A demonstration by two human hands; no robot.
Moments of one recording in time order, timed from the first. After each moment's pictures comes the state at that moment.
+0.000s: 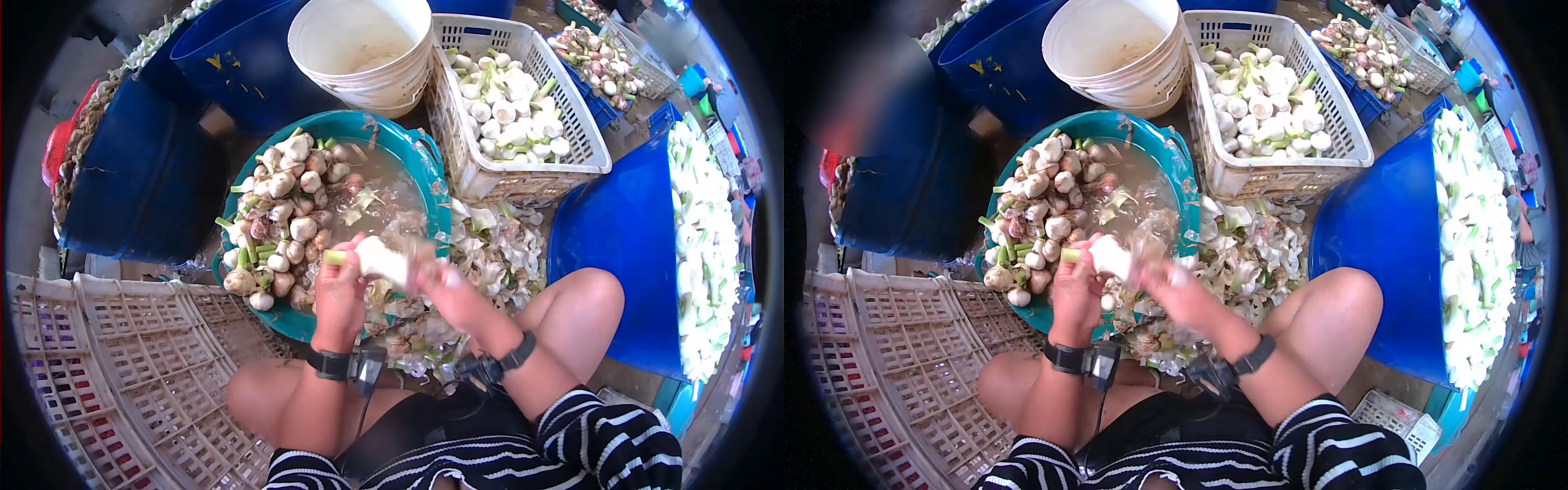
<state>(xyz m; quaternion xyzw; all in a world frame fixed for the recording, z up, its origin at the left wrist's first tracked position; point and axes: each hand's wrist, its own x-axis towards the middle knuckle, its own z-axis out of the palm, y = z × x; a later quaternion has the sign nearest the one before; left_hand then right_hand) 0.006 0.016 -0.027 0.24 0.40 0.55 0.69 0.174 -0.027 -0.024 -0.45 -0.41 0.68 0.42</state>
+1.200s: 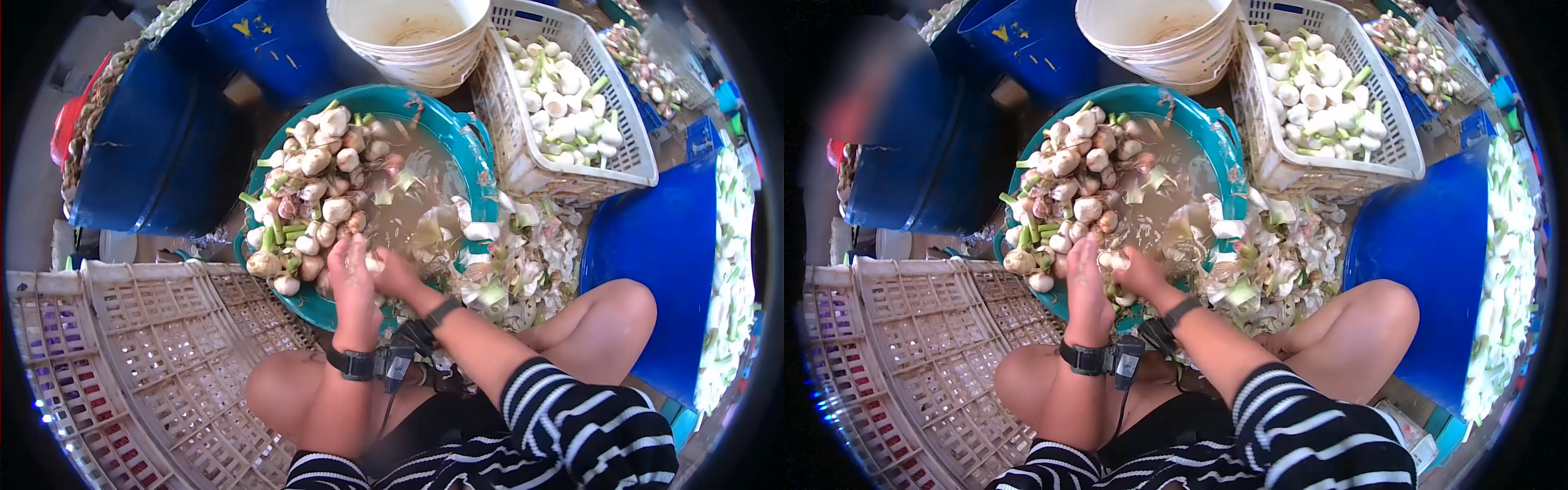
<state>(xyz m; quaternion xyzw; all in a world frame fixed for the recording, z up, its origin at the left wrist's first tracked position) -0.021 0.031 -0.045 0.26 0.65 0.53 0.48 0.037 0.040 -0.185 -0.59 -0.56 0.54 0.24</state>
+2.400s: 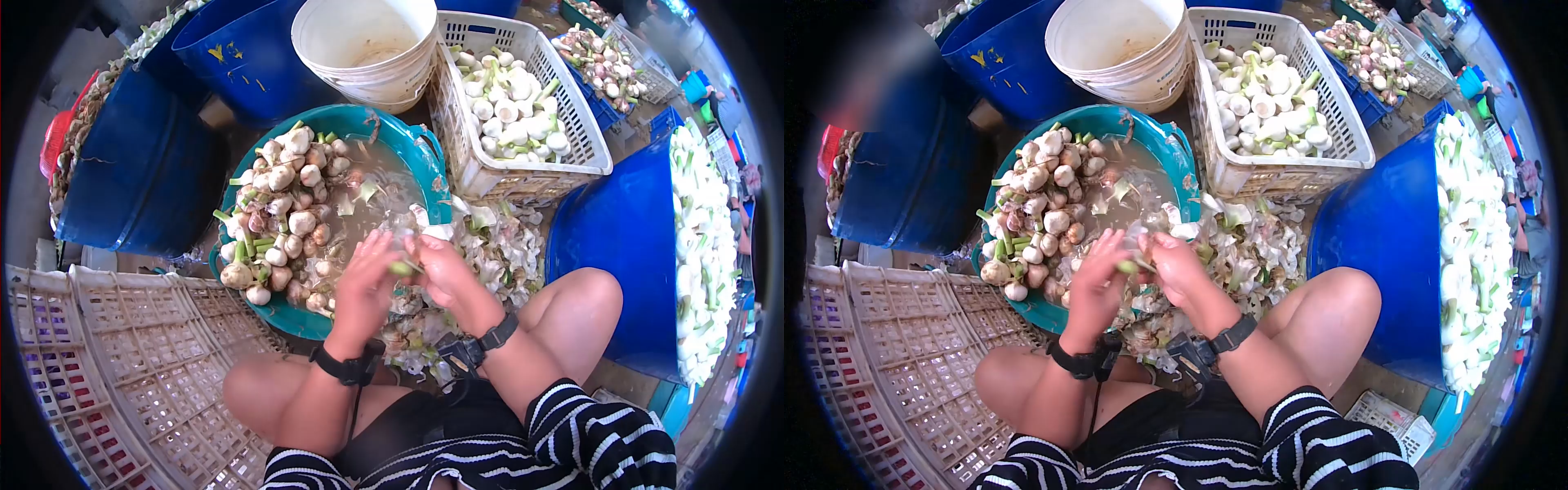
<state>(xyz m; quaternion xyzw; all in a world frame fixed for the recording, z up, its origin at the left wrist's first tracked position) 0.015 0.006 -0.016 0.77 0.44 0.36 0.30 0.162 0.010 -0.042 -0.46 -0.19 0.73 0.47</state>
